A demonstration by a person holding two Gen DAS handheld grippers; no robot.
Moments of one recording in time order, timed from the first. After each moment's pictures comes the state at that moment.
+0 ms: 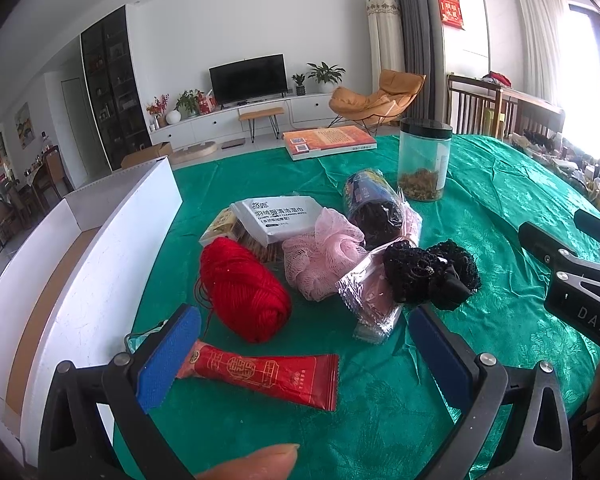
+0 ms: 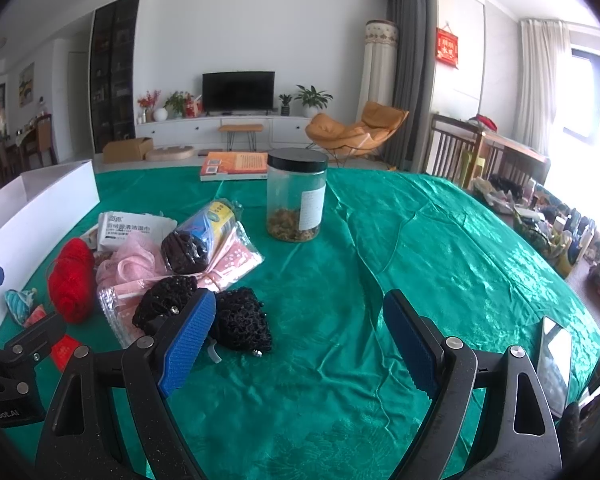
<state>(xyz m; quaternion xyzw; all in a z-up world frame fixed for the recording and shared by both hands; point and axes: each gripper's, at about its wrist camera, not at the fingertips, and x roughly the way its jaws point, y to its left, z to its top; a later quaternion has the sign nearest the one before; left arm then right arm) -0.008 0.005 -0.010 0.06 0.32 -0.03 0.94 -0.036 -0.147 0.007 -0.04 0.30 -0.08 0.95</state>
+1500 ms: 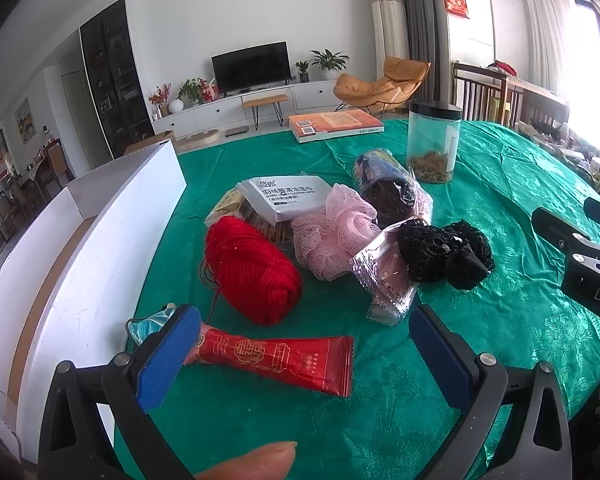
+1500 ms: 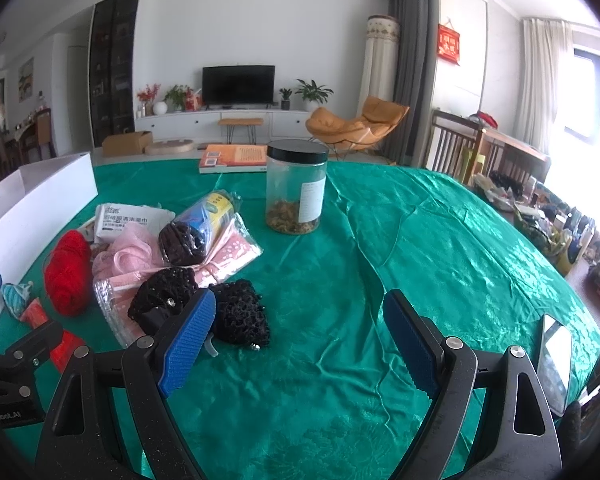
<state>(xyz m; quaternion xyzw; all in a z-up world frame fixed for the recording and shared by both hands) -0.003 0.012 -0.023 0.06 0.35 -0.02 0.94 -0.036 -0.150 0.002 -0.05 0.31 -0.07 0.95</state>
